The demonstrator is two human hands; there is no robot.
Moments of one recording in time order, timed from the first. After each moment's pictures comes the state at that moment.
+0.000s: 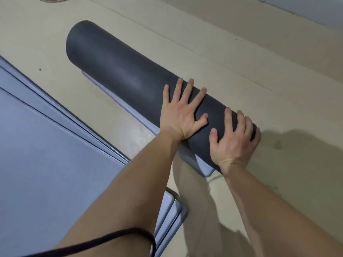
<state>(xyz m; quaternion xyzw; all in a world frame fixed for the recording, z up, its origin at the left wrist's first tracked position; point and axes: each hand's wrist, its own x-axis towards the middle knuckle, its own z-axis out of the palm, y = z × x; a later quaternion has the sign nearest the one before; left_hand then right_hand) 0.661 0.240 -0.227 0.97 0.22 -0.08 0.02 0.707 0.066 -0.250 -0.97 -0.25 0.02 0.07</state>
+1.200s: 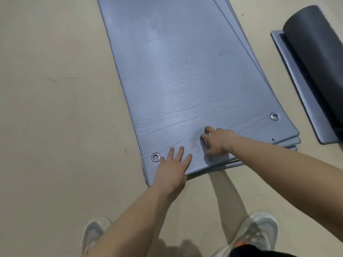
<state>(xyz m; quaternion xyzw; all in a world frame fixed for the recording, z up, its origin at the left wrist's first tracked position) 0.007 -0.037 -0.213 0.80 0.52 -0.18 0.23 0.210 0.061 -0.173 -0.52 -0.75 0.21 -0.35</state>
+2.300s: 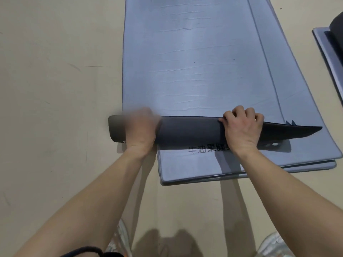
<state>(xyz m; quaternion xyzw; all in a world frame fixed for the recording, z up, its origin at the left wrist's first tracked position) -0.126 0.051 -0.205 0.73 0.67 0.09 -0.07 0.173 0.072 -0.205 -0.68 -0.72 -0.11 0.09</state>
